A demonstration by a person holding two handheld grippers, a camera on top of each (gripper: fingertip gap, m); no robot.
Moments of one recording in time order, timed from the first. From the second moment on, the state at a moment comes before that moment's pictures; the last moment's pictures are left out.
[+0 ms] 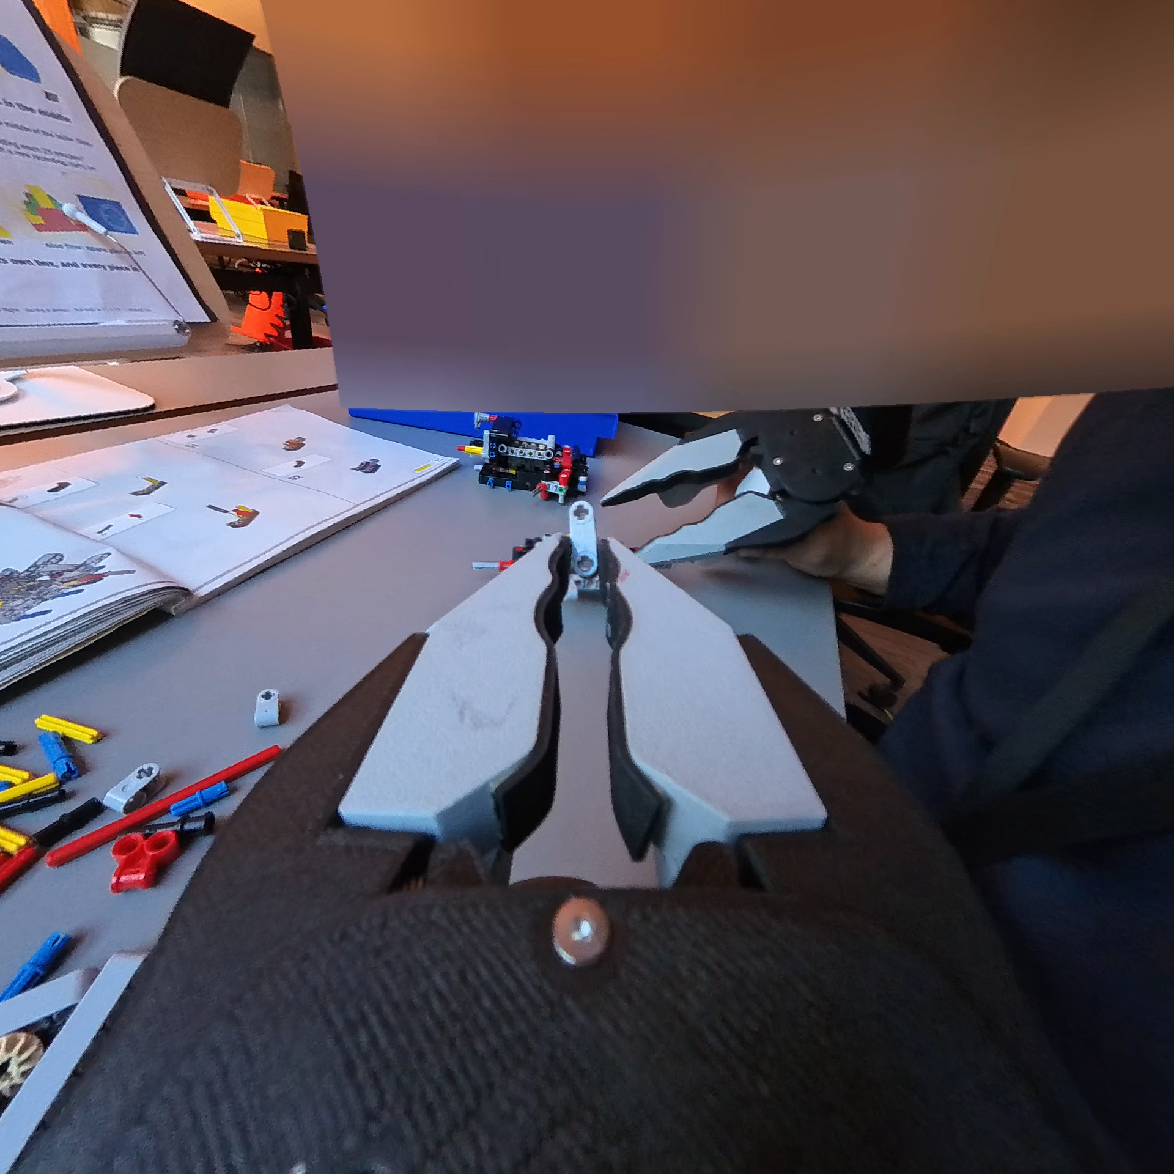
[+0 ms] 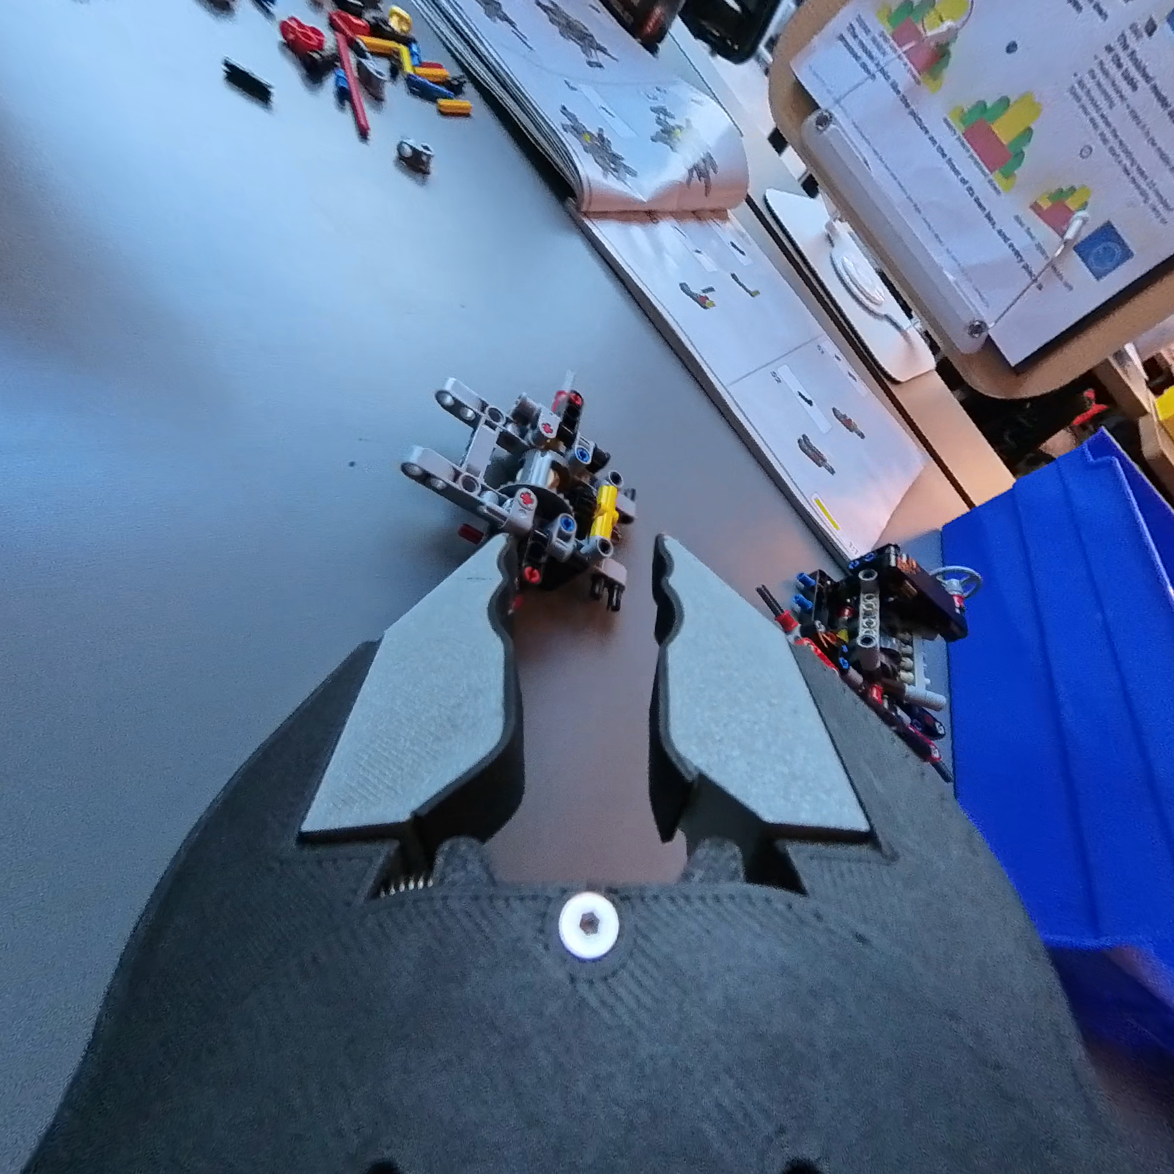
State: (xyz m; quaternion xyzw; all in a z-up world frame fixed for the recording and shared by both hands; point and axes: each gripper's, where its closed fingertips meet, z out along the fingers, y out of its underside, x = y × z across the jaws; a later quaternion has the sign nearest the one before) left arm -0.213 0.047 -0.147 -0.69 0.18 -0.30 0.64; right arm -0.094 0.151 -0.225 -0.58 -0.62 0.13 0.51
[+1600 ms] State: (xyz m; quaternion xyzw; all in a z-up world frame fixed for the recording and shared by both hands) left arm -0.158 0.045 -0.160 -0.70 0.16 -0.44 0.53; right arm -0.072 0.119 -0.174 -0.51 -0.58 0.25 0.58
